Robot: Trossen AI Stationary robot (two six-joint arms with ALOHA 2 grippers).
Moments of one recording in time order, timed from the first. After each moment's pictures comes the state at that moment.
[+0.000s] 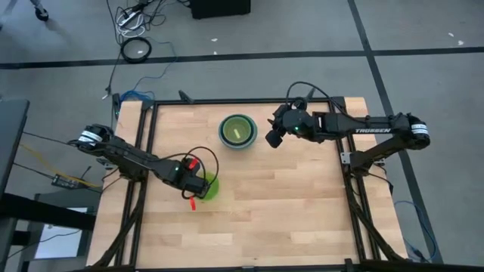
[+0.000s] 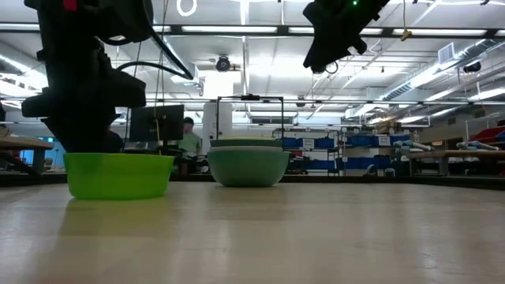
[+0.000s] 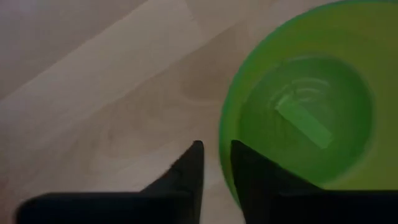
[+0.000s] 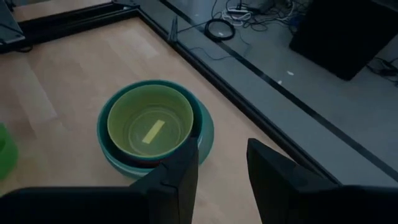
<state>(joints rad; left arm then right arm) -0.31 1.48 0.83 -0.85 -0.23 -1.35 -0.10 1.30 1.13 -0.48 0.58 0.27</state>
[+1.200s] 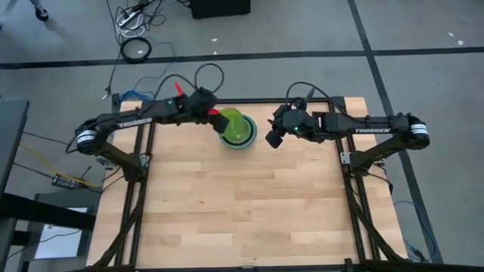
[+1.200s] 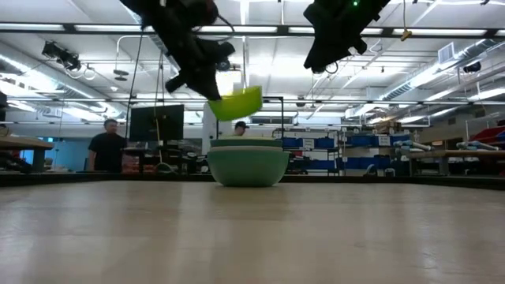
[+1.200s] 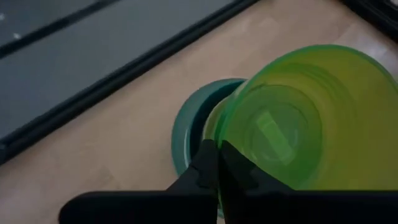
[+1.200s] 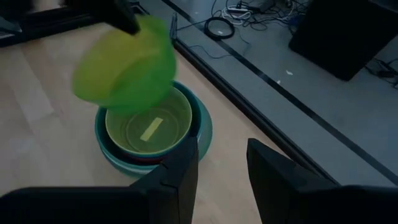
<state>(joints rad) 0.42 1.44 1.18 -0.53 -0.19 -0.40 -0.10 1.30 1.13 -0.49 0.58 0.26</state>
